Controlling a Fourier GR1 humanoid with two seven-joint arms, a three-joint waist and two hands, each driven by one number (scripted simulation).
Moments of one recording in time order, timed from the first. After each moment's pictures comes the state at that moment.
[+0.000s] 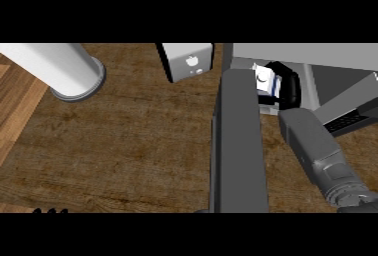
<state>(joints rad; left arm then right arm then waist) 0.76 0.29 -0.29 -1.96 0.36 -0.07 -0.72 -0.94 -0.19 -0.19 -0.18 0.09 -0.56 -0.81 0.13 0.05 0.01</state>
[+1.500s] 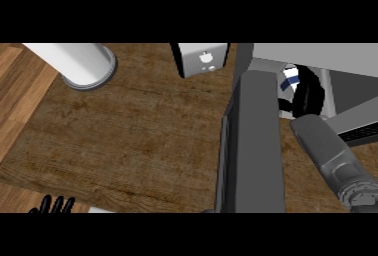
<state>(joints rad) 0.67 0.30 -0.27 -1.90 0.36 -0.08 -0.69 -0.94 -0.26 -0.09 -0.02 0.28 -1.01 -0.55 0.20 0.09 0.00</state>
